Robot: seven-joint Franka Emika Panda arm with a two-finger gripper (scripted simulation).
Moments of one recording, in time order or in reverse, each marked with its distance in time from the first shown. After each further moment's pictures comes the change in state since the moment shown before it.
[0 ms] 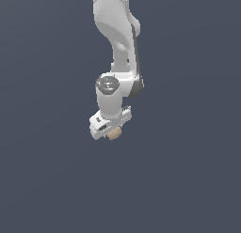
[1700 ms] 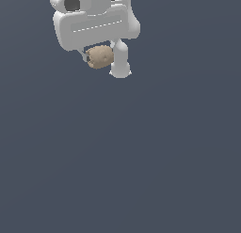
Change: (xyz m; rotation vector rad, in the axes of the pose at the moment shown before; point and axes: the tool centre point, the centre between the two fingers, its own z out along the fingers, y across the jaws) arm -0.077 -0.020 -0.342 0.000 0.003 -0.001
